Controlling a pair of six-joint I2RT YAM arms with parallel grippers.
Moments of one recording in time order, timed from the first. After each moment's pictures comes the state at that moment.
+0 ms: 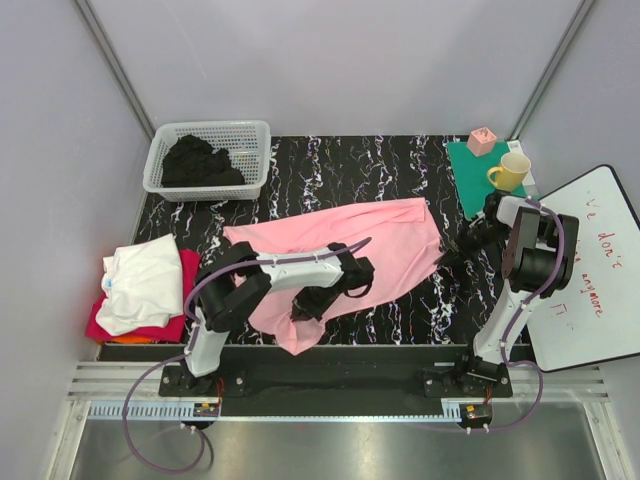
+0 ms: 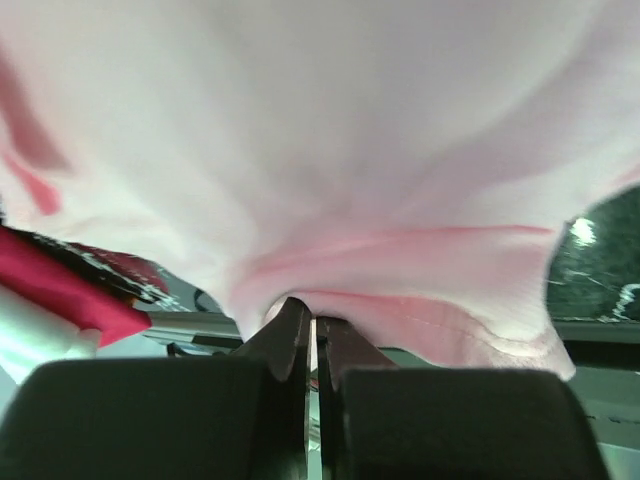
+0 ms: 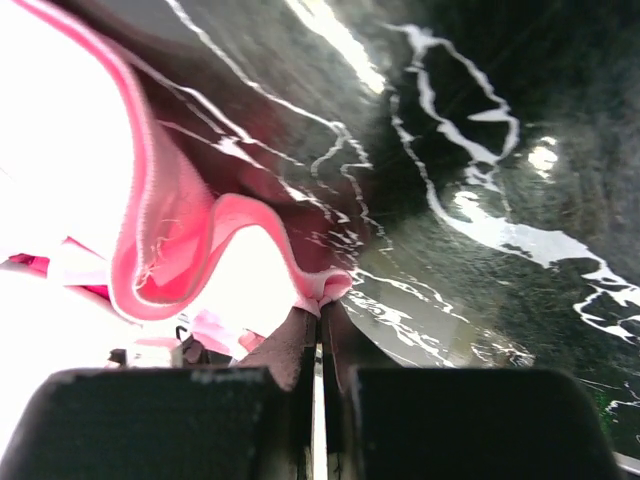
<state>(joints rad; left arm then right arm) -1.07 2.01 1.38 -1.24 -0.22 -0.42 -0.26 1.97 1.23 -0.88 -0.50 0.41</state>
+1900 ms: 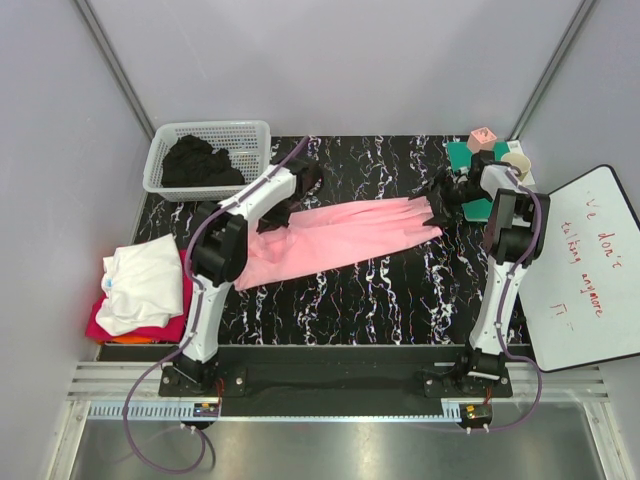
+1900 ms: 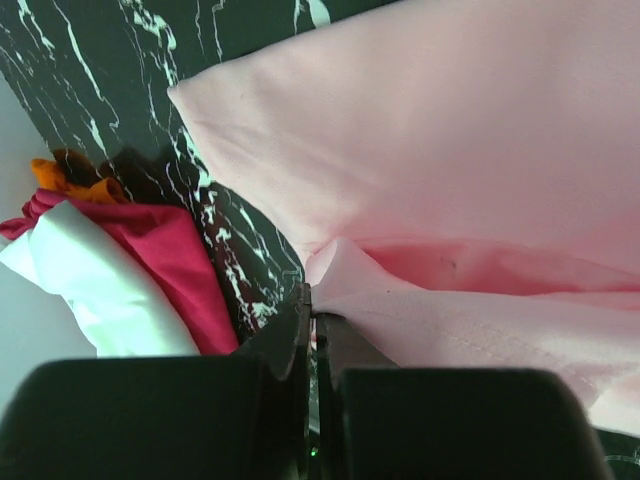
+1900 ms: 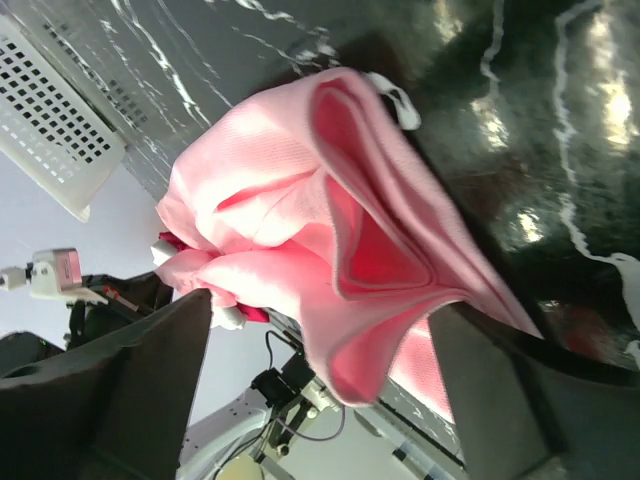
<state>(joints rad) -0.51 2.22 1.94 -1.34 -0.56 -0.32 -0.17 2.35 1.81 -0.84 -0.77 0.55</state>
